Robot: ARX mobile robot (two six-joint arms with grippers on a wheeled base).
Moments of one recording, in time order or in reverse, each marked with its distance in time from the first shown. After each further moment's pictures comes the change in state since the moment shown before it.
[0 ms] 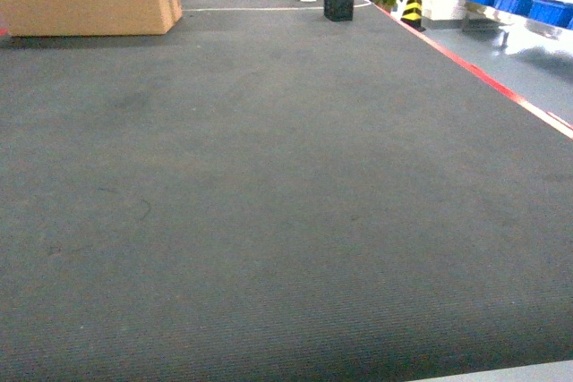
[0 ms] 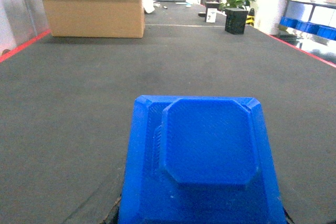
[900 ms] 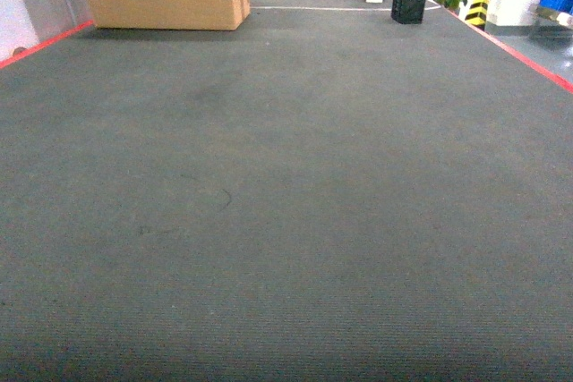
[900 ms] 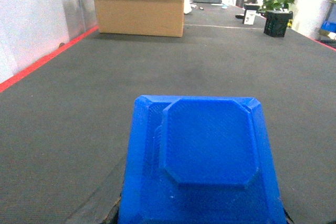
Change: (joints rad) left arm -0.002 0.000 0.000 0.000 0.000 0.000; right arm 0.000 0.000 0.000 0.000 0.000 0.000
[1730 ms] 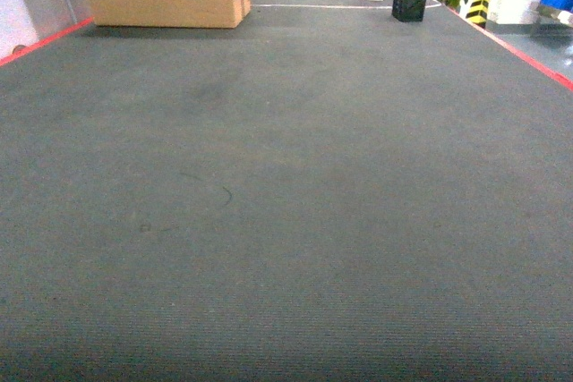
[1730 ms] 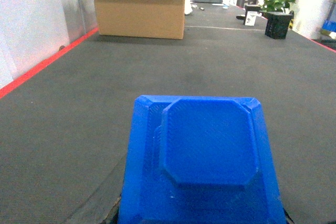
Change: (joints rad) left arm 0.000 0.206 0.058 0.148 0.000 0.000; right arm 0.000 0.088 0.052 -0.006 0.000 0.000
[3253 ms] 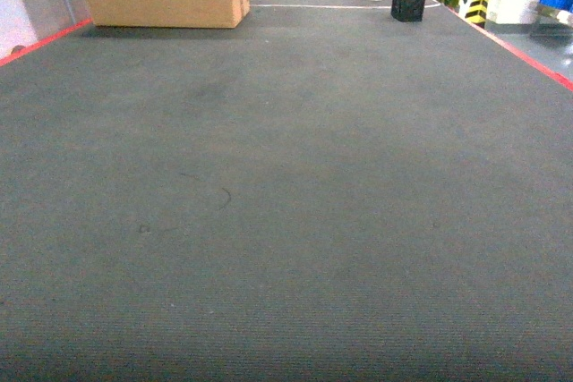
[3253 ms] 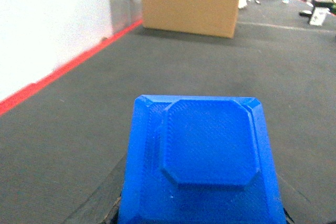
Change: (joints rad) left arm -0.097 0.941 0.204 0.715 -0.321 -0.026; right arm 0.125 1.131 0.204 0.867 0.297 0.024
